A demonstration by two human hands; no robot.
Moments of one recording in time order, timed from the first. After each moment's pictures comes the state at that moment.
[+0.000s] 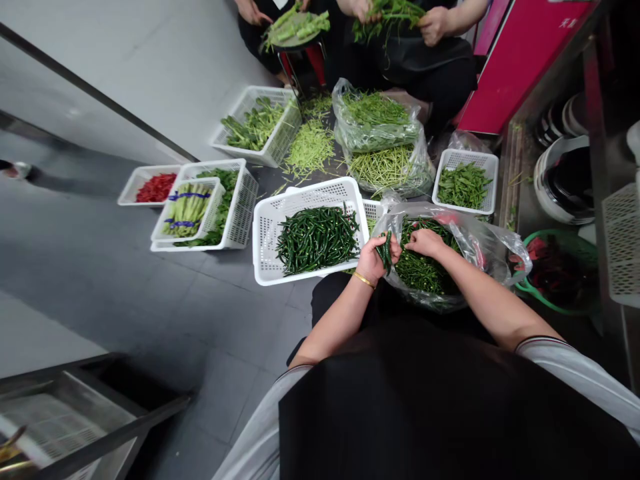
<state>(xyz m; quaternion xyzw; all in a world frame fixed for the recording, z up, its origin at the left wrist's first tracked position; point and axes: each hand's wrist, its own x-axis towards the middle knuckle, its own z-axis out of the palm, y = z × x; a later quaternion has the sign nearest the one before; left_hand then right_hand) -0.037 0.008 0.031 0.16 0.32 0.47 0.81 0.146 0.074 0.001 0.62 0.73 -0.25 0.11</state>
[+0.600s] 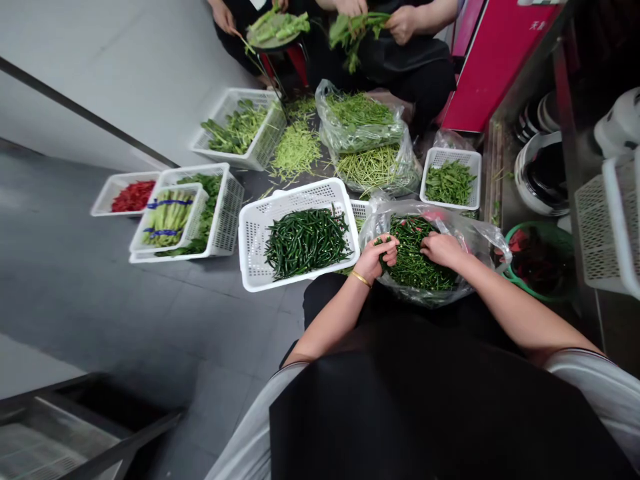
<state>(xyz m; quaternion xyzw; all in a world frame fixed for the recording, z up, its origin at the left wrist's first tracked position) -0.016 0.002 0.025 0.24 0.31 0.44 0.81 0.202 0.028 0.035 0.56 0.80 -0.15 0.16</state>
